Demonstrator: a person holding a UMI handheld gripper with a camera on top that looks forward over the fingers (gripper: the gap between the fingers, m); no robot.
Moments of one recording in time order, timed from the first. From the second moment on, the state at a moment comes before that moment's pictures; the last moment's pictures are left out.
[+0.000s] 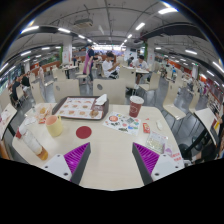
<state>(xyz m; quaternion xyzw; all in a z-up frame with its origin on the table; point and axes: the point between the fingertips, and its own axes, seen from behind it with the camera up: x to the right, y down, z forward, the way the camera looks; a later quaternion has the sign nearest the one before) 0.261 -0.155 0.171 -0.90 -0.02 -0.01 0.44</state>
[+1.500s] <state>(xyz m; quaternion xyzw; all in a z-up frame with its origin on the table) -0.090 -0.135 0.071 -0.85 -0.01 0.03 0.53</state>
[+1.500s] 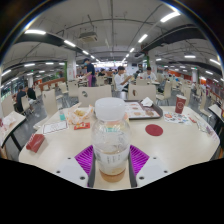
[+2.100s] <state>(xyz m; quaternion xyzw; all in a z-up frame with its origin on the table) 0.003 -0.058 0.217 -0.80 -0.14 -0.22 0.55</state>
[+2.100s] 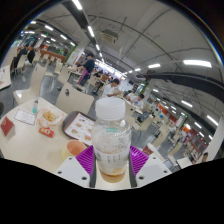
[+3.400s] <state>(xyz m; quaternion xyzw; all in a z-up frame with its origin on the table) 0.046 0.051 0.244 -0.75 -0.27 -0.29 0.53</state>
